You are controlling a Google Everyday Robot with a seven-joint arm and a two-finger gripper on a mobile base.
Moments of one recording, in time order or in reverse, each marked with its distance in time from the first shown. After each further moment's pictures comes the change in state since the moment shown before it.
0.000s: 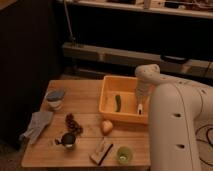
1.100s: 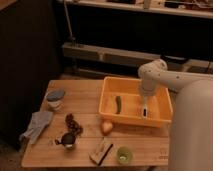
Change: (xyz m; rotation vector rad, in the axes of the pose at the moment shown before) arm 0.024 -0.013 -0.097 0.039 -0.219 0.012
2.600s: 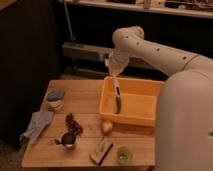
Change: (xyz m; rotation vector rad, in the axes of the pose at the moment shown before) arm -0.056 0.211 -0.134 -0.299 -0.071 -0.403
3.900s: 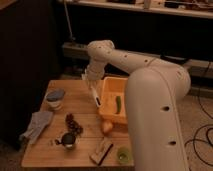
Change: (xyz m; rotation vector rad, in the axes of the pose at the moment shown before) arm 0.030 0.106 0.109 -0.127 0.204 -0.148
